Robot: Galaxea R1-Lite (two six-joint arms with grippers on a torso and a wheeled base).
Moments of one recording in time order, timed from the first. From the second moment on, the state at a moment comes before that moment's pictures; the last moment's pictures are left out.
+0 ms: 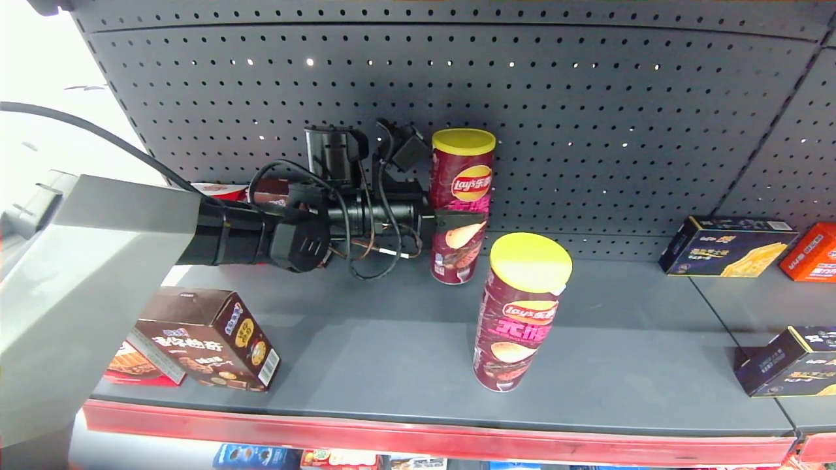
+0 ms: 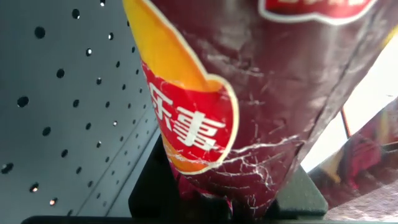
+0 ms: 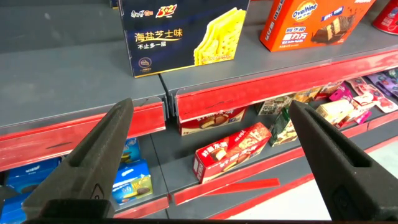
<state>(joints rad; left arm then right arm) -0.43 2.21 -1.67 -0.44 -0.89 0.15 -0.41 0.00 0.00 -0.01 -0.04 -0.01</state>
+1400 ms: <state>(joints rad) -0.45 2.35 -1.73 -0.52 -0.89 0.17 -0.41 0.00 0.00 -0.01 -0.04 -0.01</state>
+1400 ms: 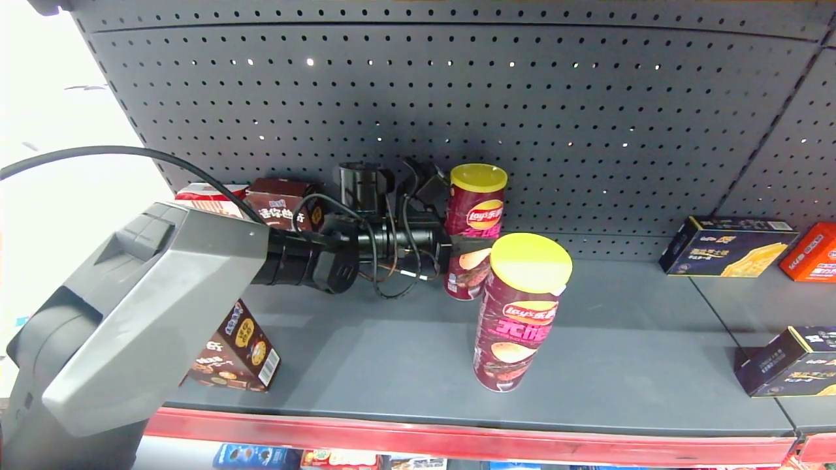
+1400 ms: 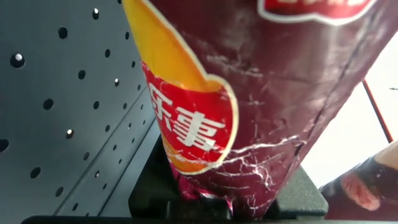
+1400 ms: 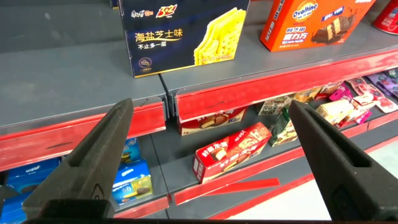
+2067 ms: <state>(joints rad) -0.45 2.36 -1.71 -0.53 -0.89 0.17 -0.41 0.00 0.00 -0.01 -0.04 -0.01</state>
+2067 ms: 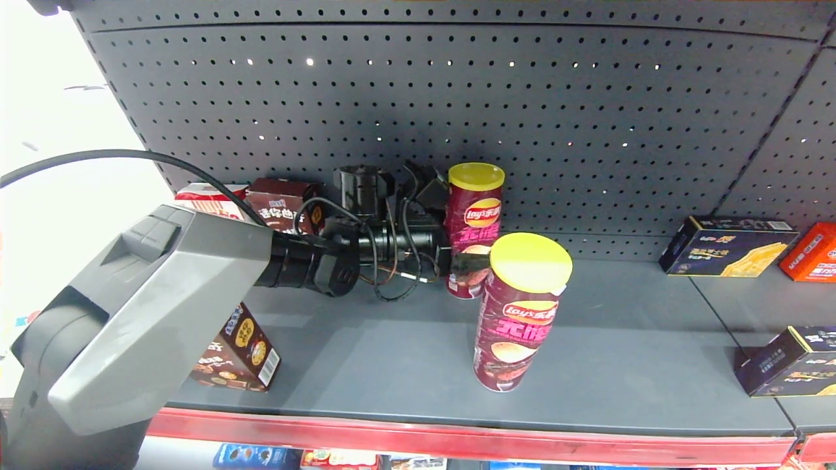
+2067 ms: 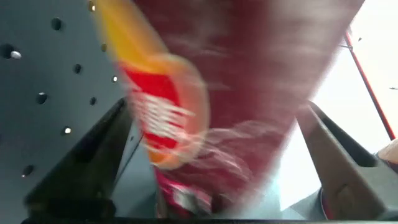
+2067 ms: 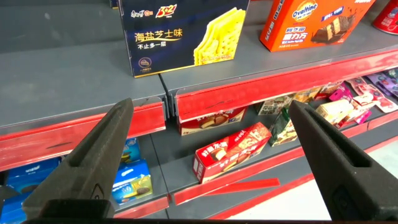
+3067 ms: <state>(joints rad) -0.44 2.09 -1.53 -0.42 -0.86 0.20 -0.41 0.00 0.00 -0.01 -0.04 -0.01</state>
